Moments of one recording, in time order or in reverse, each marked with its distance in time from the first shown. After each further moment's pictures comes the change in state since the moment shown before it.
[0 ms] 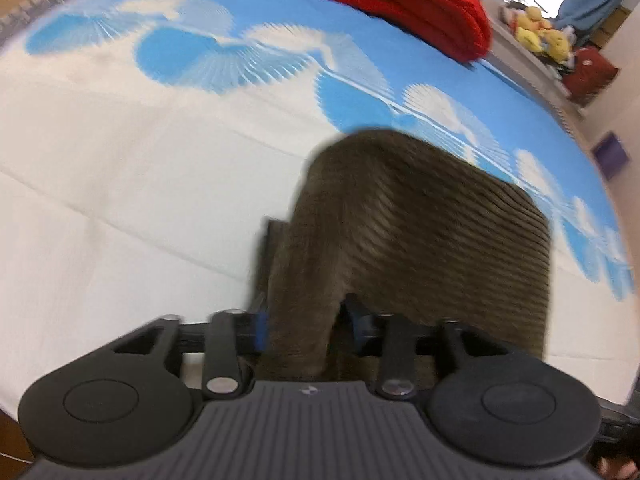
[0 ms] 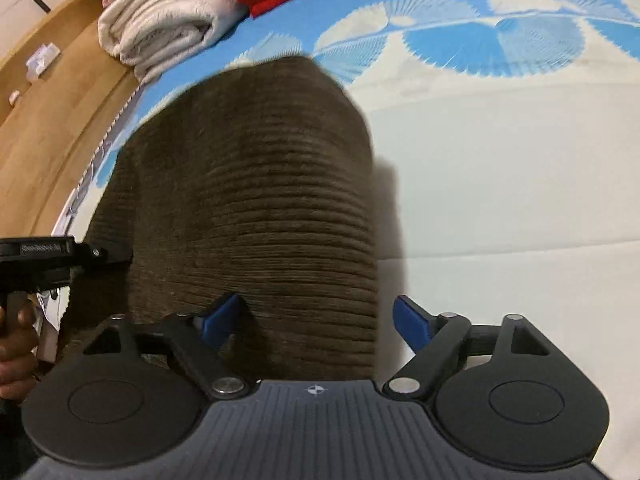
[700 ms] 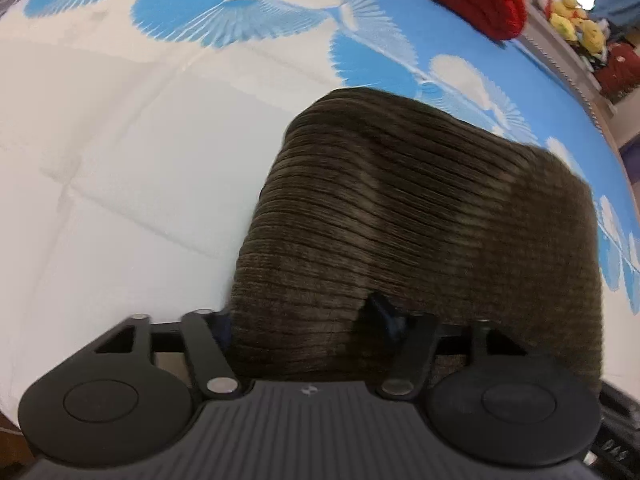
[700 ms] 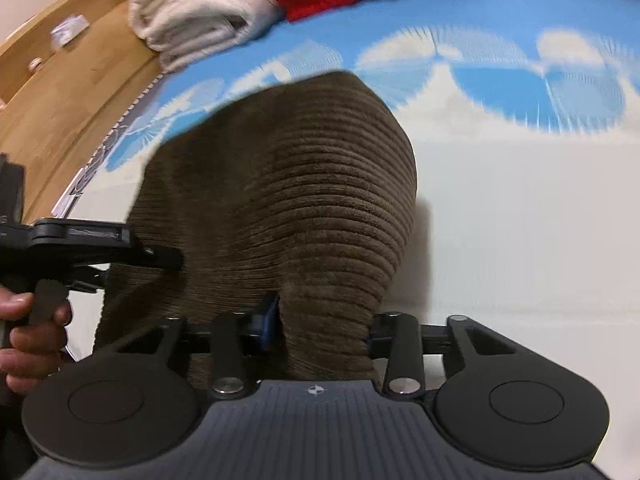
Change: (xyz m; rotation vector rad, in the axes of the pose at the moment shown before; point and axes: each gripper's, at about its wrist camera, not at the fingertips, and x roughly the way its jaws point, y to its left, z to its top) left arm 0.044 -0.023 0.006 -0.065 0.115 0.008; right arm 0.005 0.040 0.022 -0.148 -0.066 -0.004
